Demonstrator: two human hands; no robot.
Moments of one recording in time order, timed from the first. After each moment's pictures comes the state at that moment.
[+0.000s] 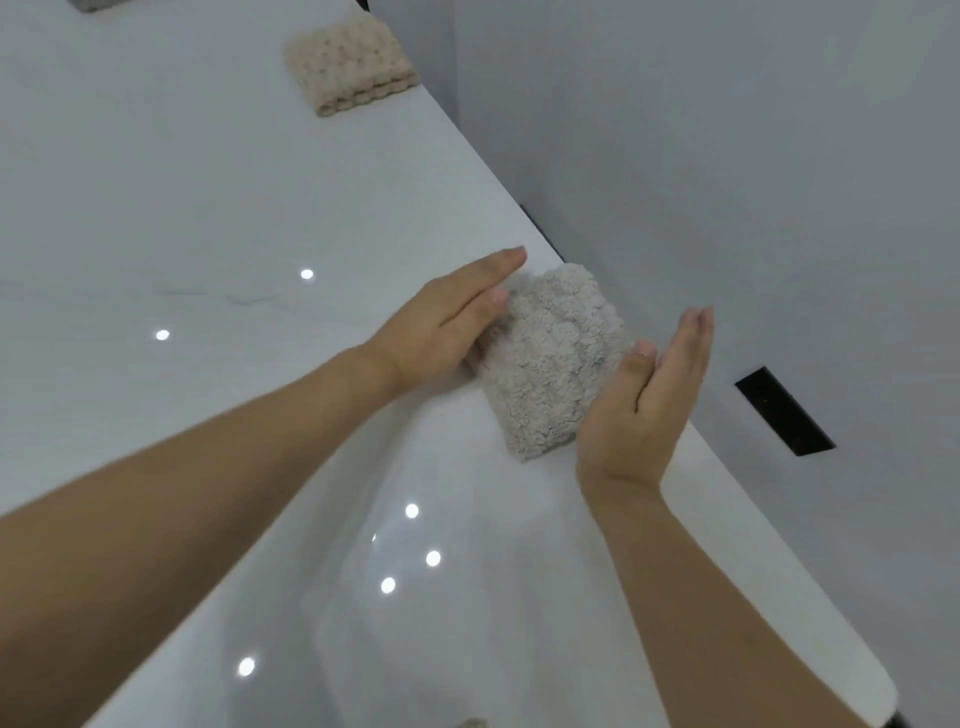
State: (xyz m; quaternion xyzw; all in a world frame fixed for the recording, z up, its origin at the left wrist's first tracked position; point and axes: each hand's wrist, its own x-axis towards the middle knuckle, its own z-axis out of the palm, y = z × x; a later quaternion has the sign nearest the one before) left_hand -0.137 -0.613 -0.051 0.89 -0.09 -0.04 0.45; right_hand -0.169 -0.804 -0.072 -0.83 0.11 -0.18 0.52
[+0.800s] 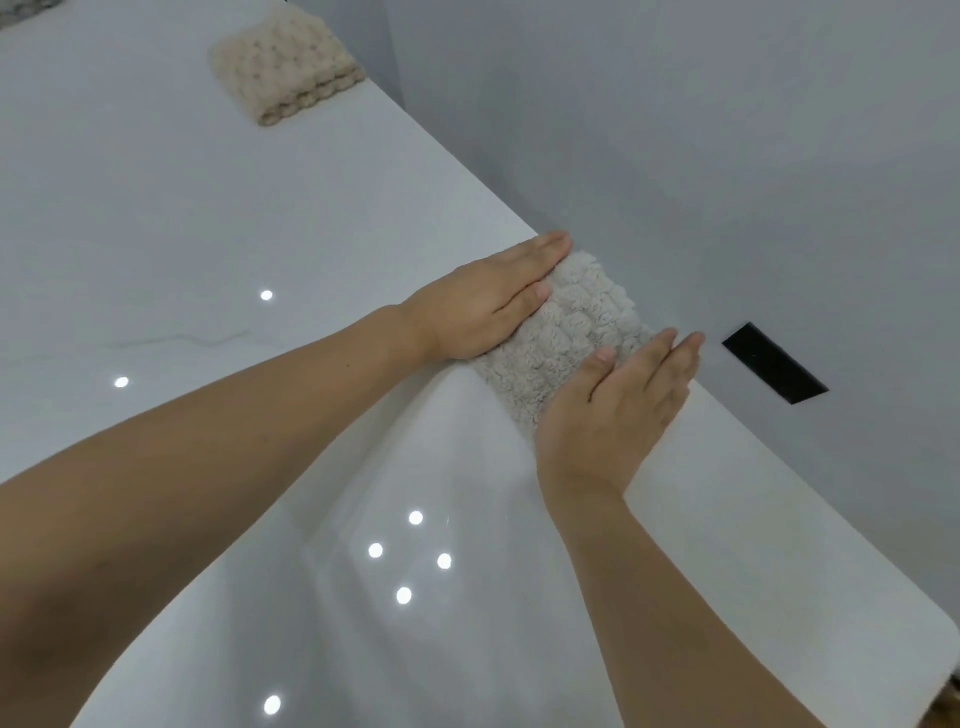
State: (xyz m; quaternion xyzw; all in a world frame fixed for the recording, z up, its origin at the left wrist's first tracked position) left_hand -0.072 -0.618 -0.072 0.90 -0.32 -0.11 0.29; right_hand -0.180 -0.750 -0.082 -0.89 0.27 -0.14 0.34
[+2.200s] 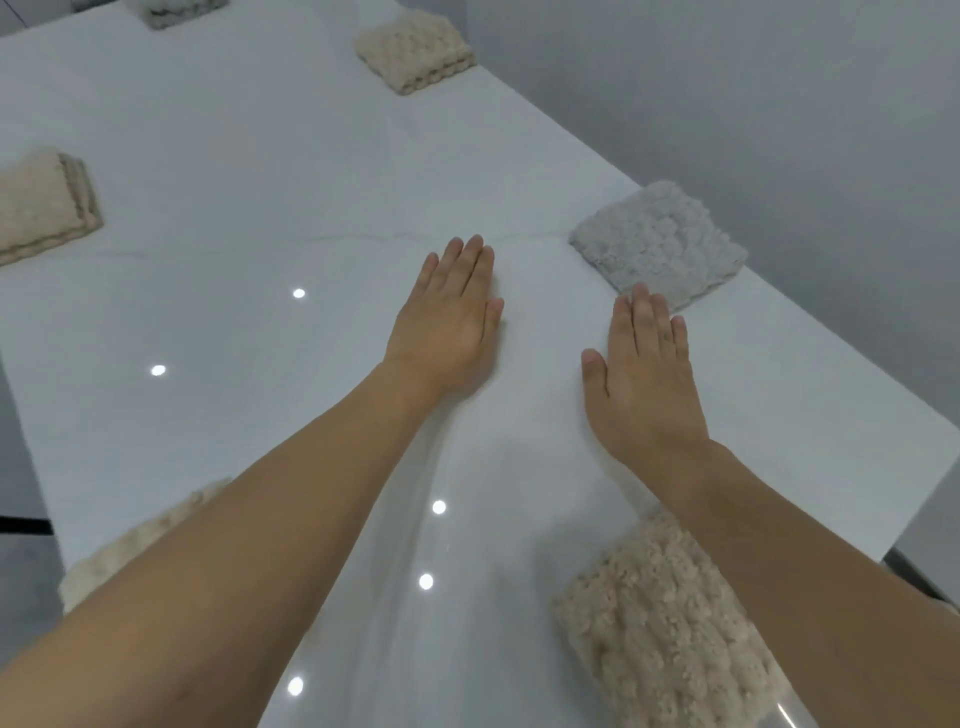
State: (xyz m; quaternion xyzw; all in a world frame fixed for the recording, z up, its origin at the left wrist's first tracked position) left_hand -0.271 -0.502 -0.060 0.99 -0.11 0.02 0.12; right_hand -0.320 -0.710 -0.042 -1.00 -0.05 0.01 0.08
